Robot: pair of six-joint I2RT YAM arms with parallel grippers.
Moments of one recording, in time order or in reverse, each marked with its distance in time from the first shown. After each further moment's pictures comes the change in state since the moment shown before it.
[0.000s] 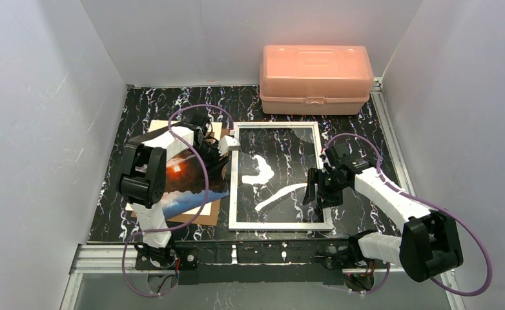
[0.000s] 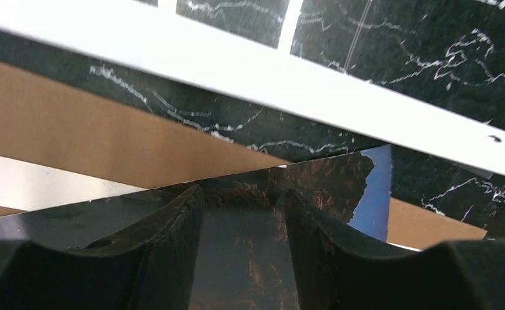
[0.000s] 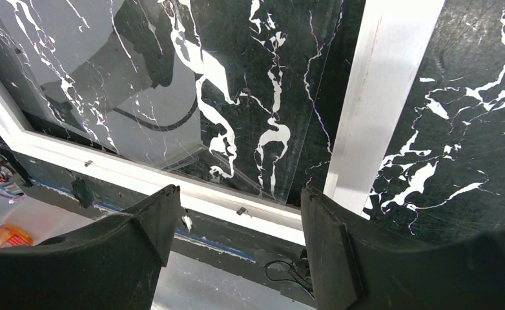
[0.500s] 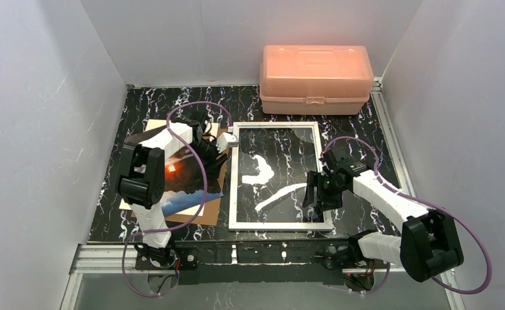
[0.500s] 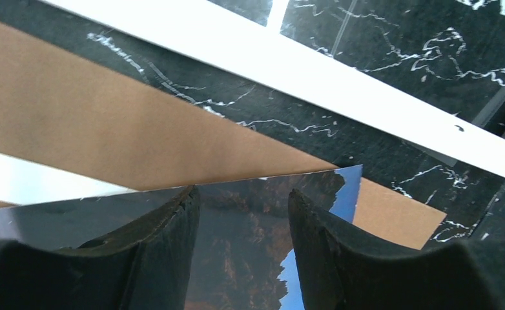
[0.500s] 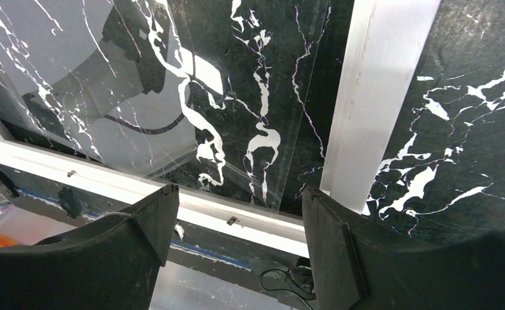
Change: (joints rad) left arm 0.013 -0.018 0.055 -0.111 -0.034 -0.058; right arm 0.021 0.000 -0.043 0.042 0.027 0.029
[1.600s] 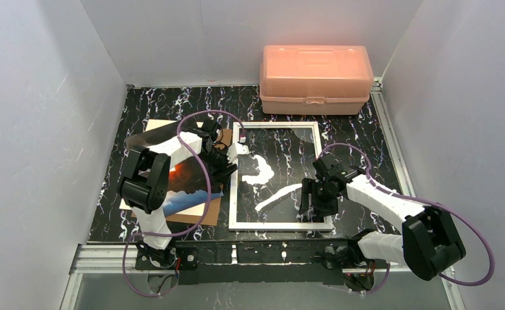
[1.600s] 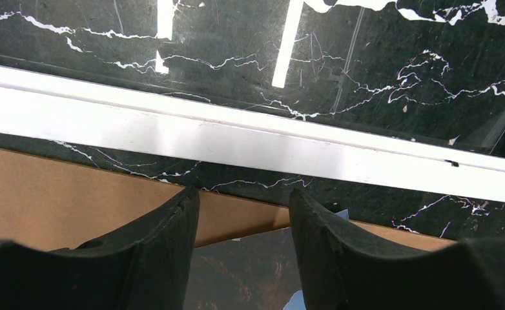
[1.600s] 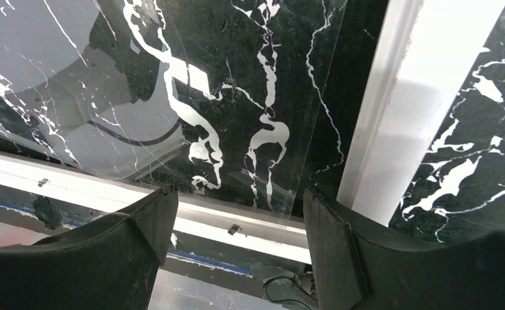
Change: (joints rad) left arm -0.122 -0.031 -0.114 0.159 0.016 0.041; right arm 0.134 0.013 -0.042 0.023 0.084 0.108
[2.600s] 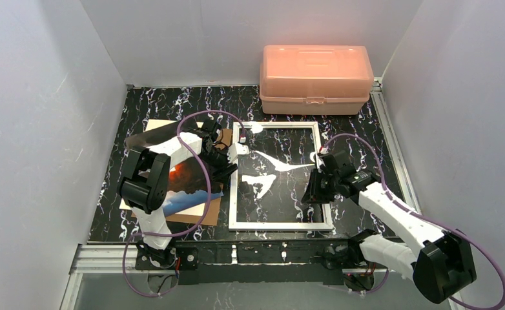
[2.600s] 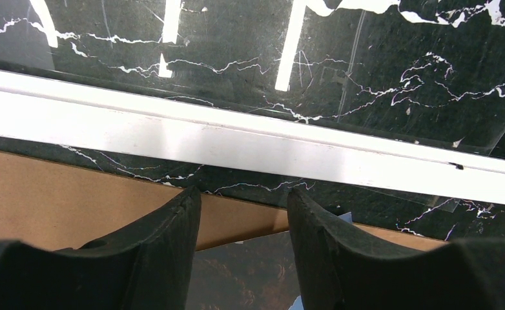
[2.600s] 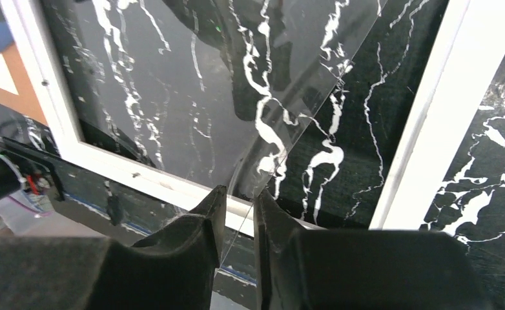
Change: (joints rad) left arm -0.001 -0.002 -0.007 0.015 0.002 0.005; right arm -0.028 -0.167 0.002 0.089 -0.060 0.012
